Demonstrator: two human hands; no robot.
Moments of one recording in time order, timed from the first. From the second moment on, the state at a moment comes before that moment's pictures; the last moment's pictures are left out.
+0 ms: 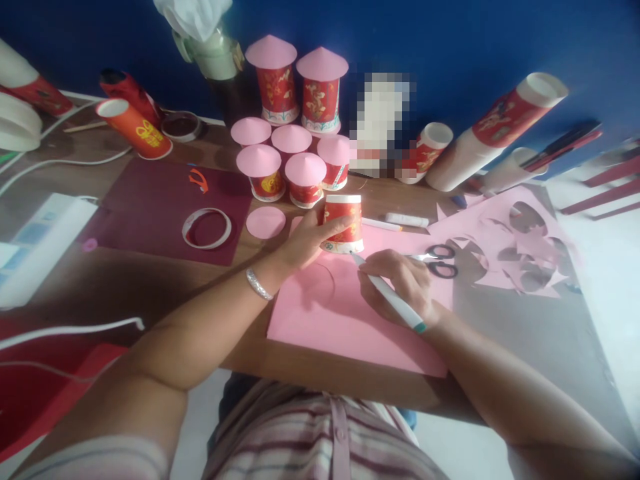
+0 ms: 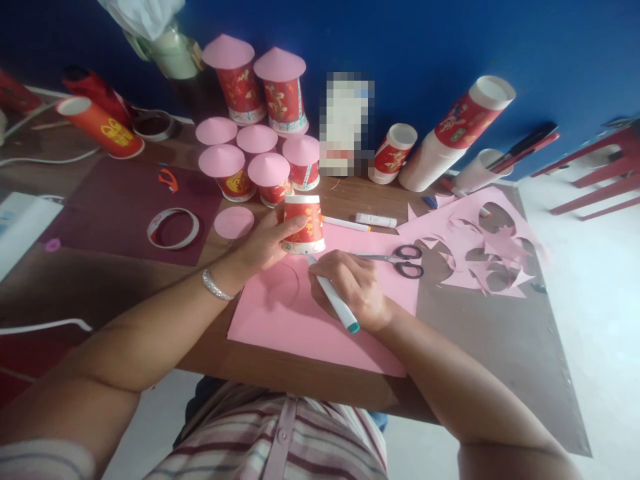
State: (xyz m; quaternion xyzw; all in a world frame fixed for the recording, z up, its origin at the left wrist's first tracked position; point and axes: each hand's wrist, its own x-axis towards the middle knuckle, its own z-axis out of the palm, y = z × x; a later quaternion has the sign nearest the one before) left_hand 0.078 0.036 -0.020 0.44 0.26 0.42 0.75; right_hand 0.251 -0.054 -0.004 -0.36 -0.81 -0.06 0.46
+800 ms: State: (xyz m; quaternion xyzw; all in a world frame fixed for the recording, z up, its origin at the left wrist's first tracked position) left_hand 0.078 0.038 -0.025 0.44 0.26 0.42 0.75; right_hand 0.251 -0.053 -0.007 -0.37 -0.82 -0.05 0.44
